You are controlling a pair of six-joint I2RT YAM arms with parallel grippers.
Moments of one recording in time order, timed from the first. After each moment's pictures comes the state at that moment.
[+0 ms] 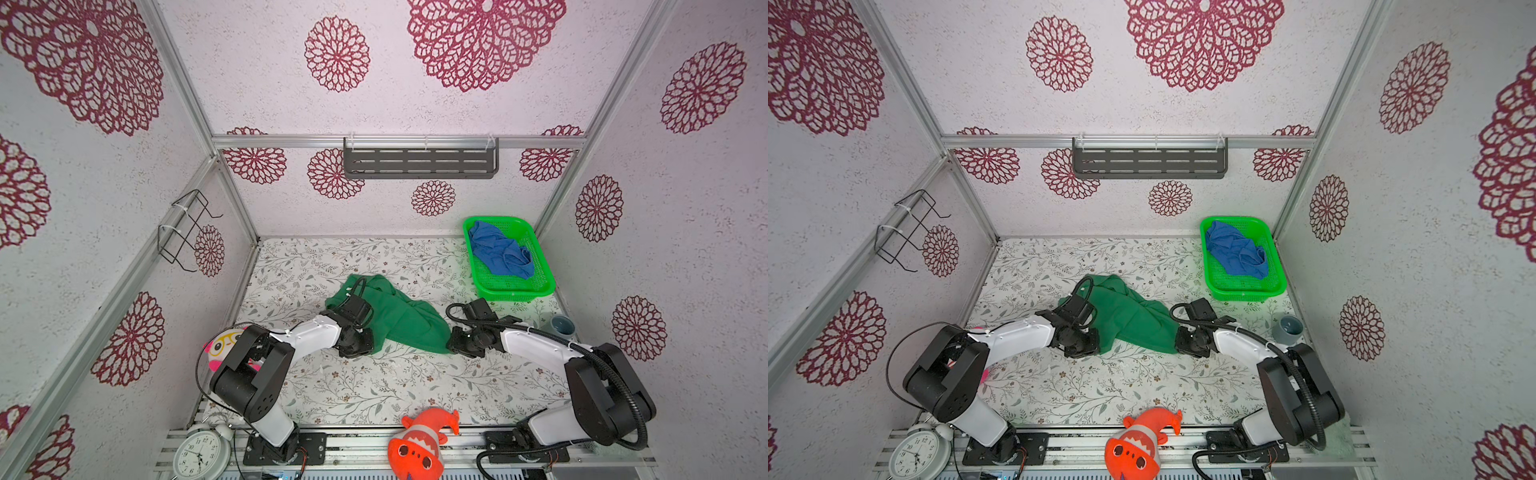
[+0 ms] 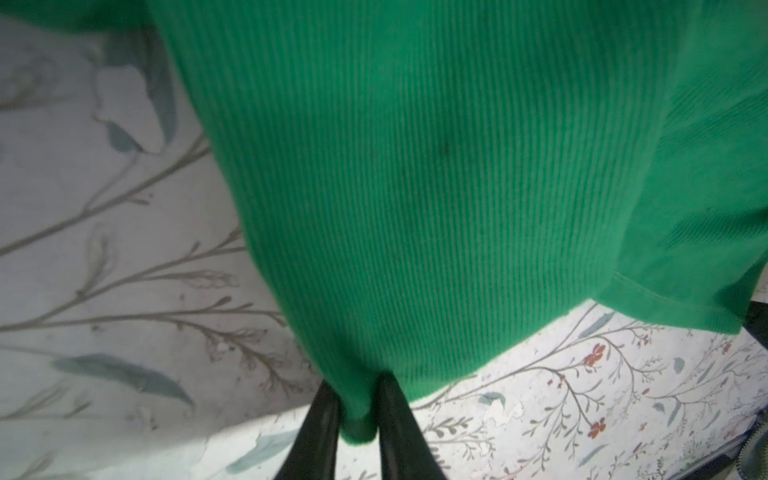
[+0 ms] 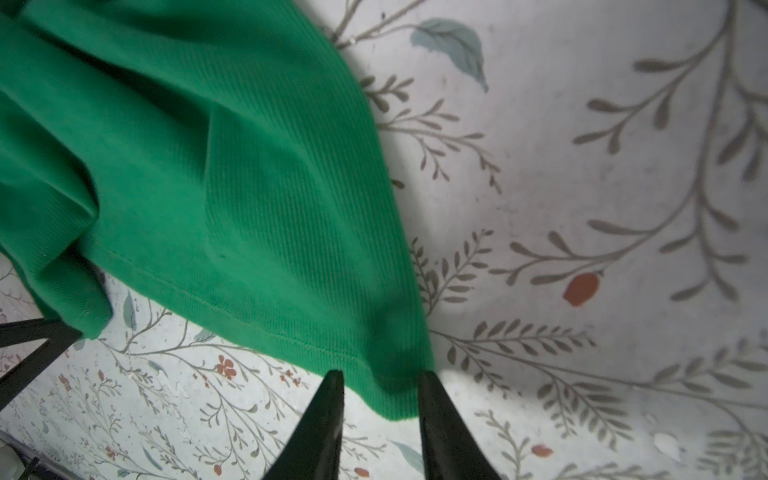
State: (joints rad) left arm -0.56 1.65 0.87 -0.50 0.17 -0.70; right arm 0.45 1.46 0.72 -0.44 -0.19 0.64
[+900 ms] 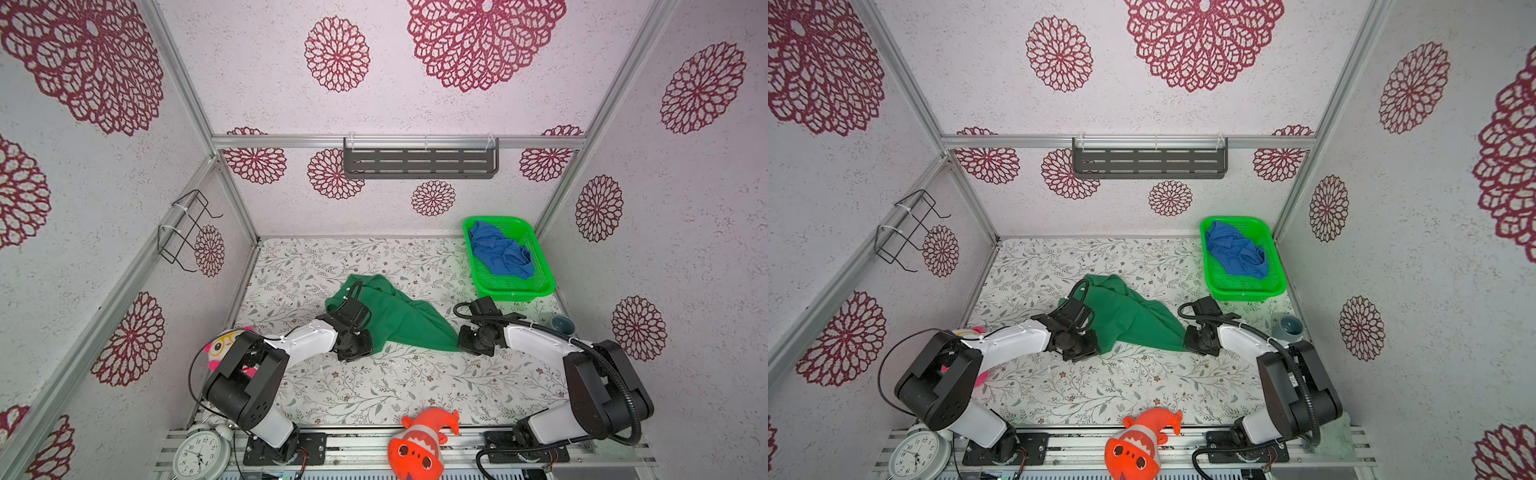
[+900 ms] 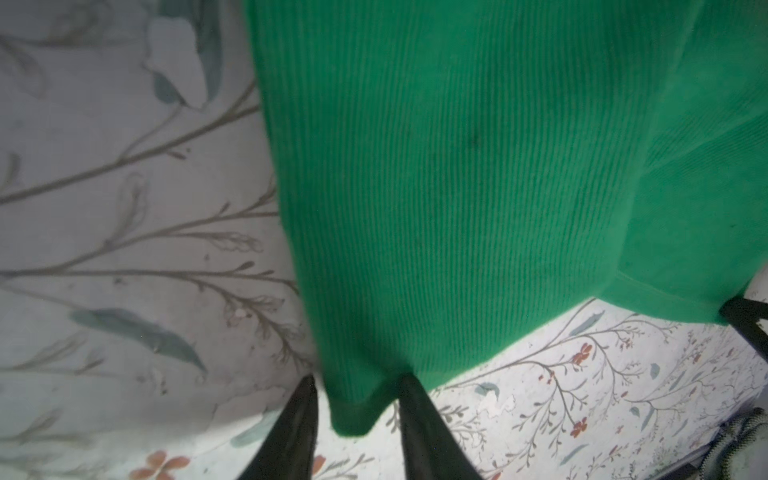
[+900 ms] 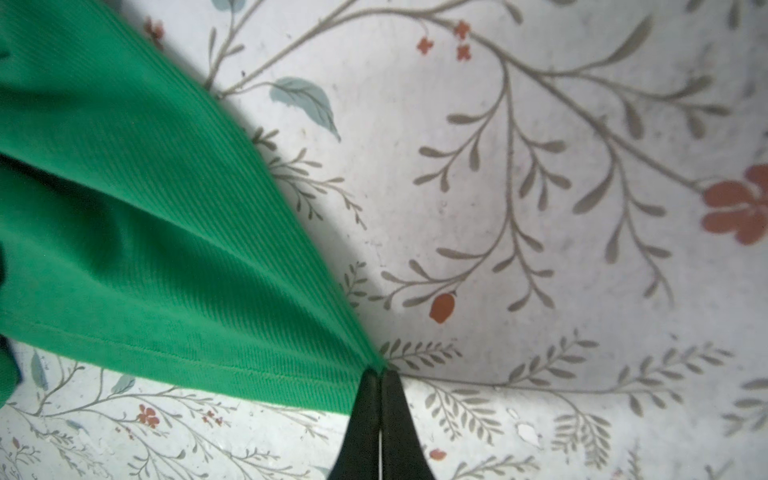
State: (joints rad) left arm -0.56 1.61 0.81 -0.44 0.18 -0.78; right arm 0.38 1.47 0.74 -0.51 -0.10 0.59
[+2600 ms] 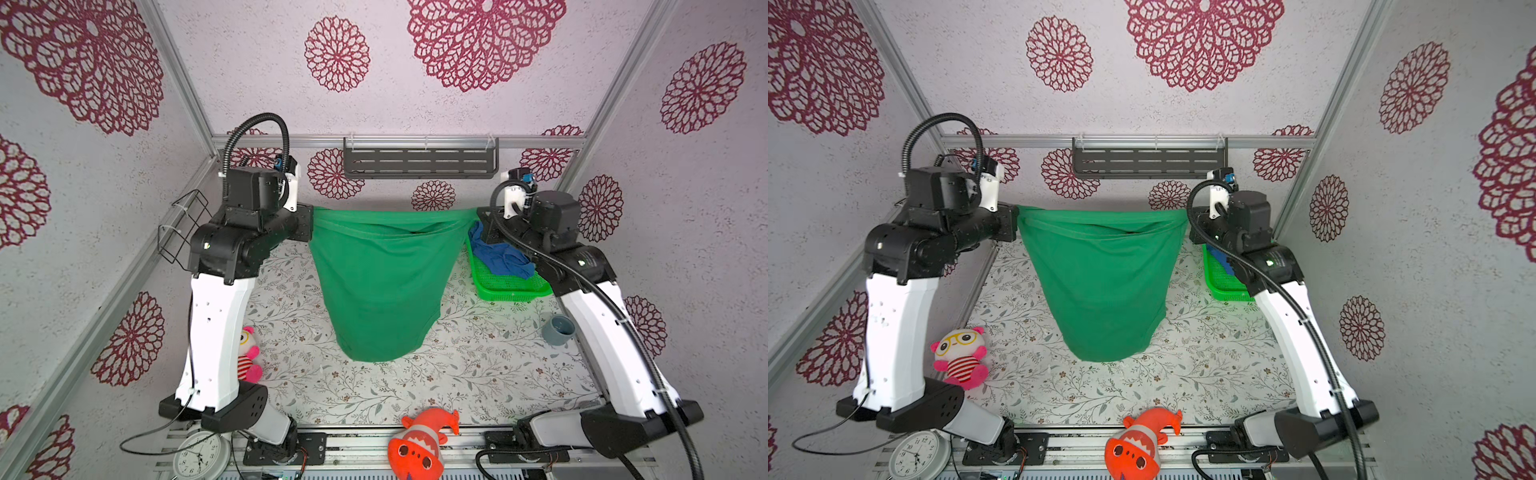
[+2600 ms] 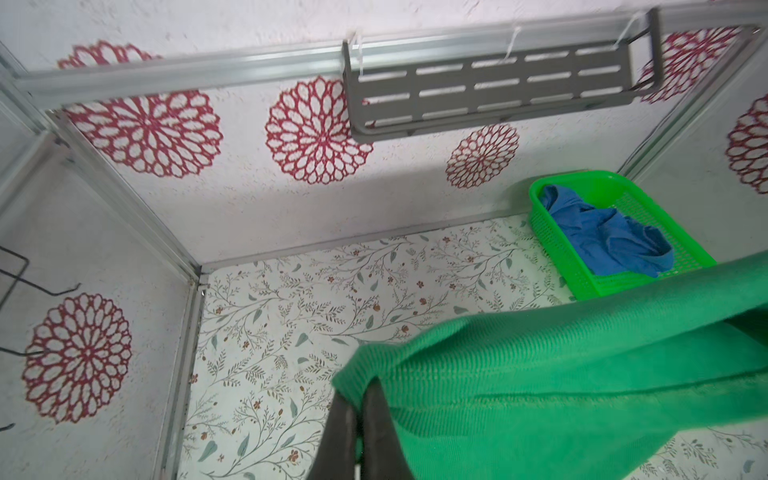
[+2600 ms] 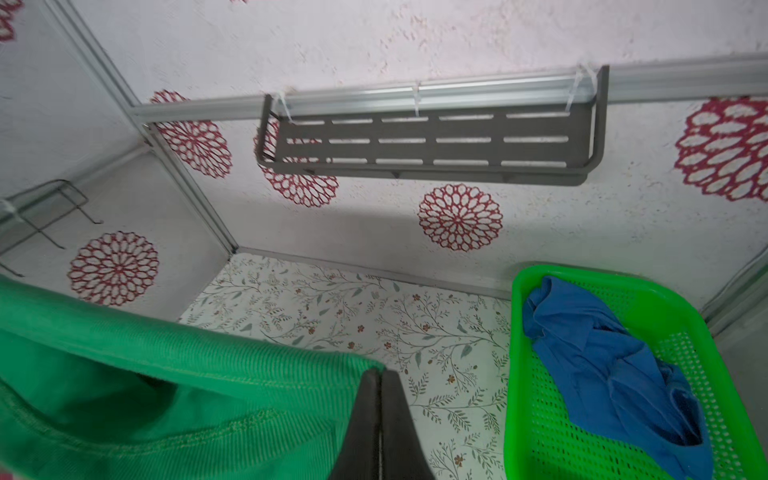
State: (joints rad) left arm -0.23 1.61 2.31 -1.22 -0.08 0.00; right arm 0.33 1.42 1.78 -0.65 -0.06 0.17
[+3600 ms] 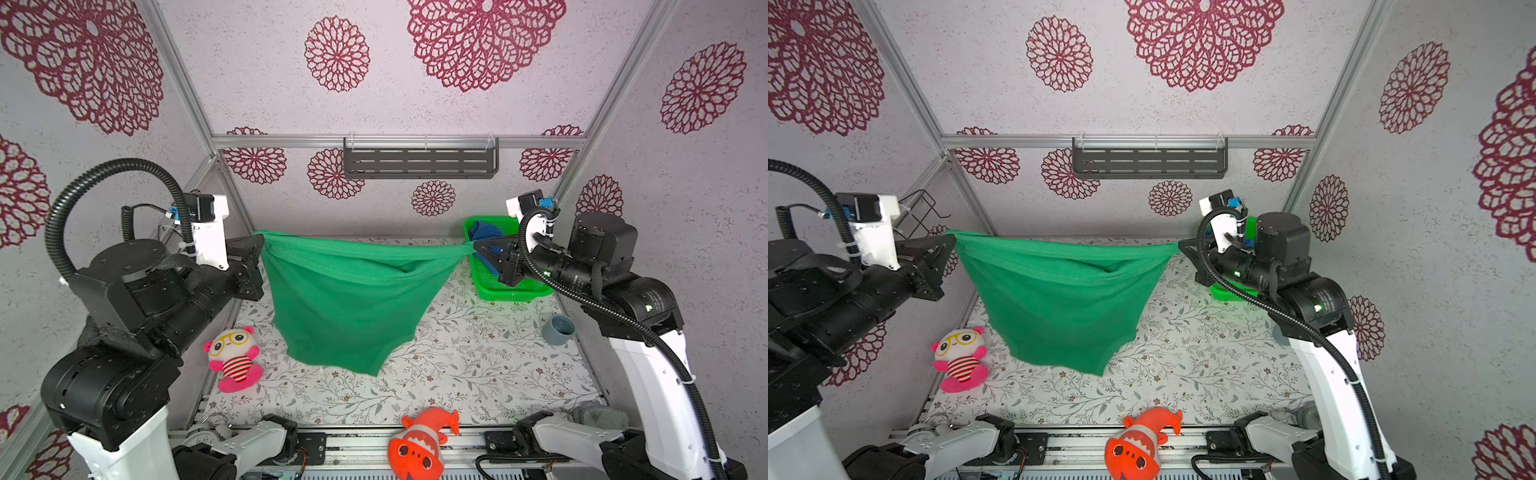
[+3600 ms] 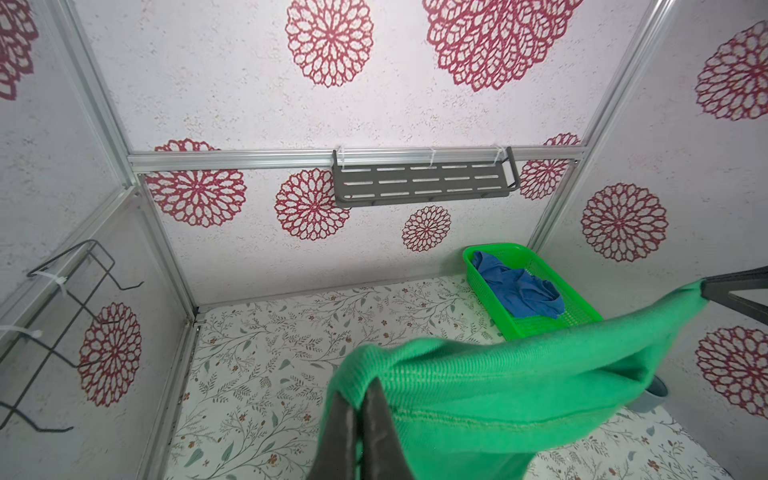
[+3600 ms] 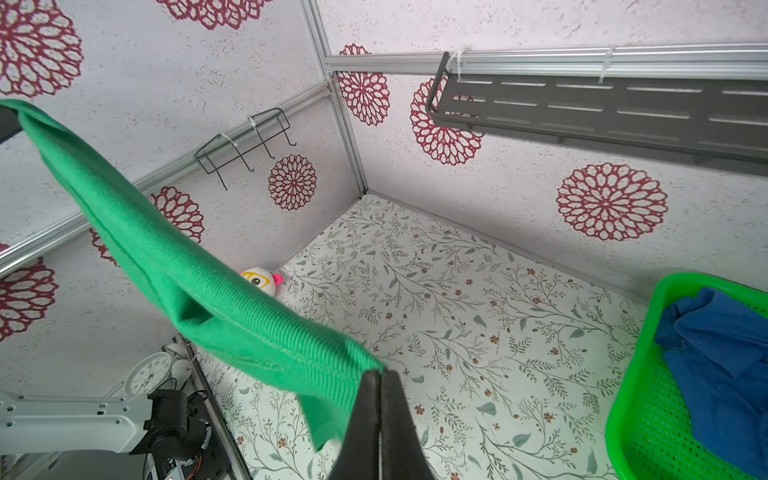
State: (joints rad) left arm -0.27 1.19 2.24 -1.28 -0.06 -0.07; right arm 0.40 1.19 1.82 -0.93 -0.41 0.12
